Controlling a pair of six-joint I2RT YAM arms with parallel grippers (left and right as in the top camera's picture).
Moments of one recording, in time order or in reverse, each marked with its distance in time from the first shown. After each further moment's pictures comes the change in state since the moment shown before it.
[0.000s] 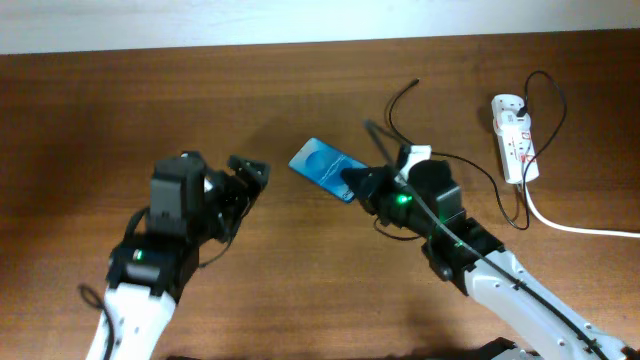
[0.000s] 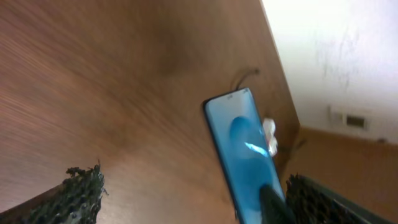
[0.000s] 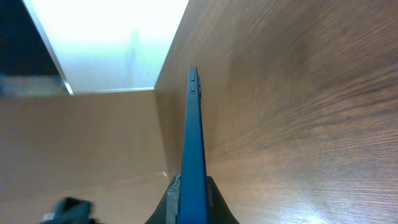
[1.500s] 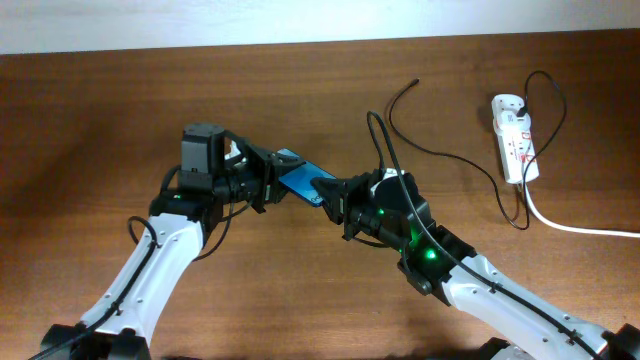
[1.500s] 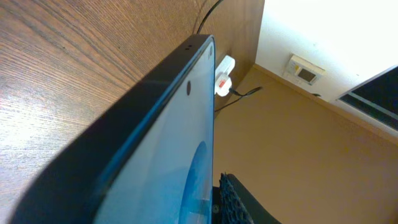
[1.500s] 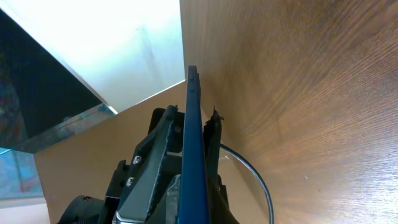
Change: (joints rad) left arm 0.014 0.361 -0.010 0.401 0.440 -0.299; right arm 0.213 0.053 0.001 0.132 0.127 0.510
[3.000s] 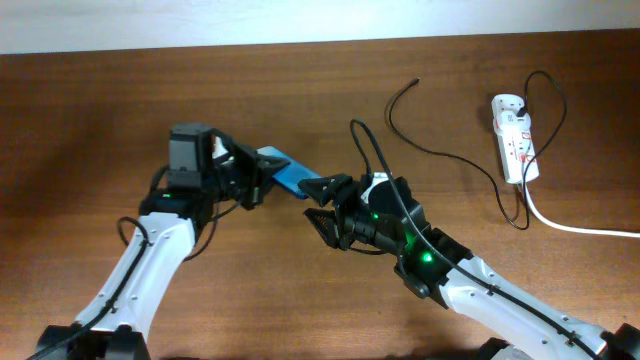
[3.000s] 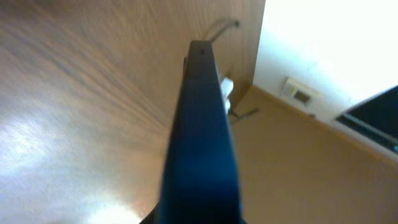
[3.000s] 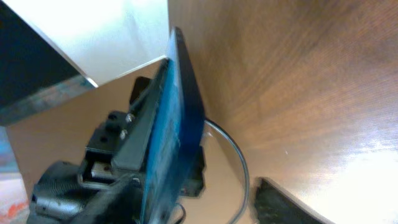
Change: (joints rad) left arm 0.067 0.004 0.000 -0.029 -0.045 0.047; right arm 0.031 0.000 0.003 -0.030 -0.084 -0.059
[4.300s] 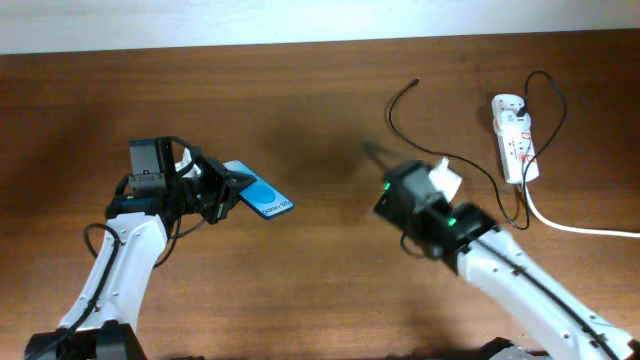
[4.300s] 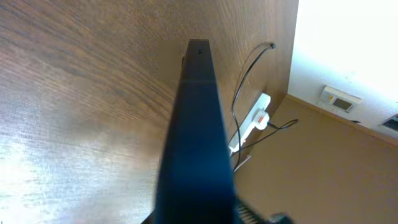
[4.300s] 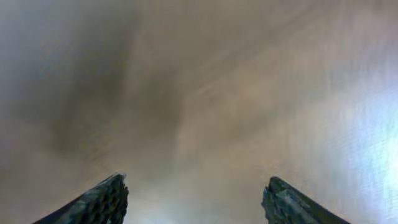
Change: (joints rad) left arm 0.188 0.002 0.000 -0.248 0.046 0.385; right arm -0.179 0.011 0.248 -0.945 0.508 -0.719
